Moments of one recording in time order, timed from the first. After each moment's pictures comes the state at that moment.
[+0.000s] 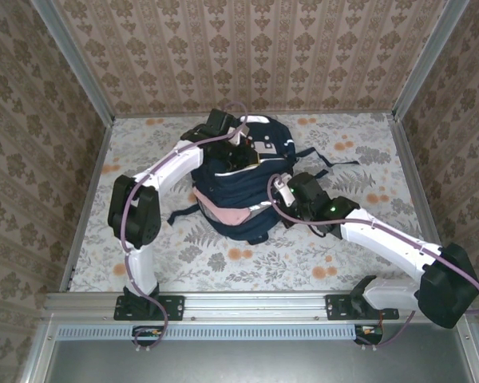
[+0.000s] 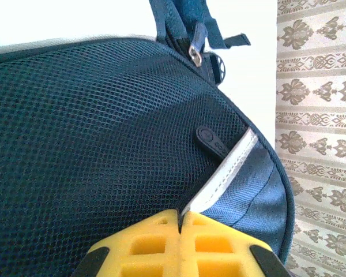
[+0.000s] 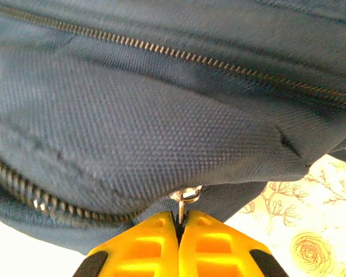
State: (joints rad) left arm -0.55 1.94 1.65 -0.58 0.62 -0.69; right arm 0.67 1.23 0.84 -0.44 0.04 0.04
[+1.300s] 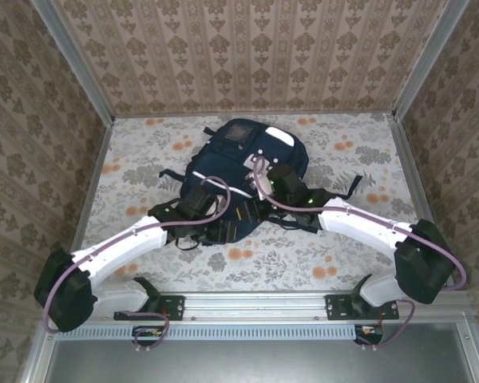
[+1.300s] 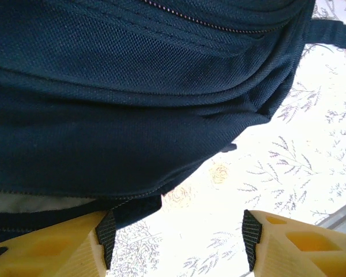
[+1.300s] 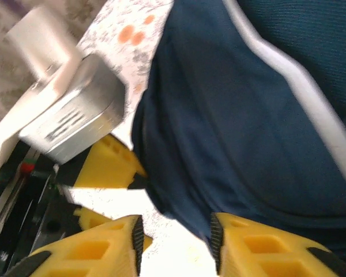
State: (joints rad) left arm -0.80 1.21 0.78 -0.63 0.20 -0.56; right arm 0.71 1.43 0.95 -0.20 -0.36 0.38
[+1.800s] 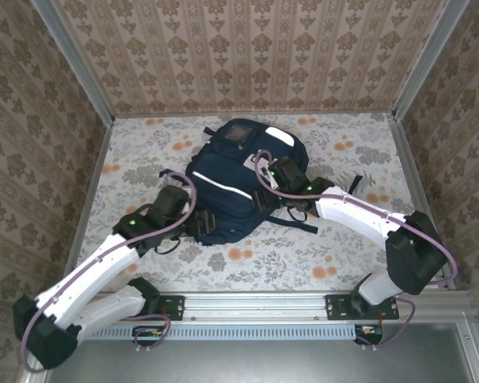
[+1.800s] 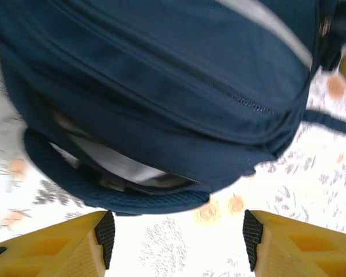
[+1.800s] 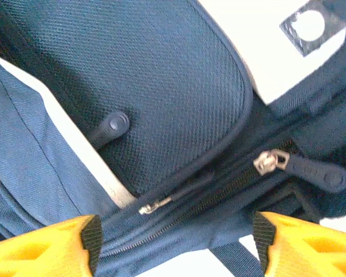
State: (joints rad) left arm -0.67 0.88 0.78 -0.77 0.04 -0.63; right arm 0.65 1.53 1.09 -0.45 0.02 0.29
